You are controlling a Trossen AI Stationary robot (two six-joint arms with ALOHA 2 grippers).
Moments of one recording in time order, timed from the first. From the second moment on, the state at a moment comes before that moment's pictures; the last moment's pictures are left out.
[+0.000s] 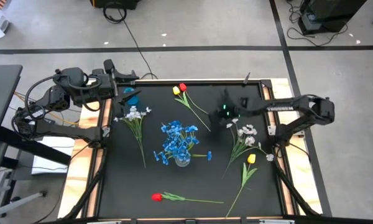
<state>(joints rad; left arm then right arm) 0.19 0.86 1.32 -0.48 -0.09 0.22 -0.34 1.41 0.80 -0.36 0.09 0.75</state>
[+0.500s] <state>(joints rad) 0.19 0.86 1.32 -0.48 -0.09 0.22 -0.53 1.77 1.12 -0.38 -0.12 0.30</state>
